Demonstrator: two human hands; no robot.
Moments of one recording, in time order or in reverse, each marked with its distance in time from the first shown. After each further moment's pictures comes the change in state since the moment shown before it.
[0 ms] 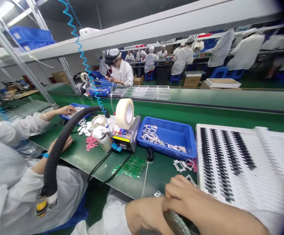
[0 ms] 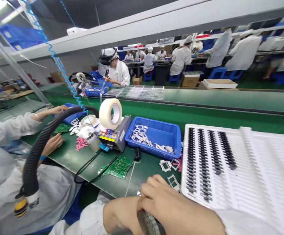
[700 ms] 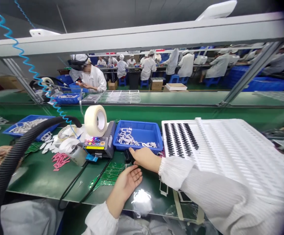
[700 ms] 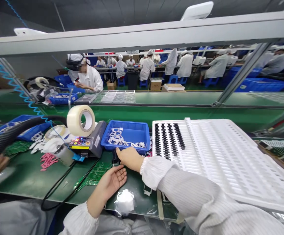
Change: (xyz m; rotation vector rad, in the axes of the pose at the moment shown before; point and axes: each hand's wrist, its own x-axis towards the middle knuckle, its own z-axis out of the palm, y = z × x) left_hand 0.020 0.019 -0.039 -0.670 0.739 0.080; right_hand 0.076 0.079 0.005 -0.535 0.138 0.415
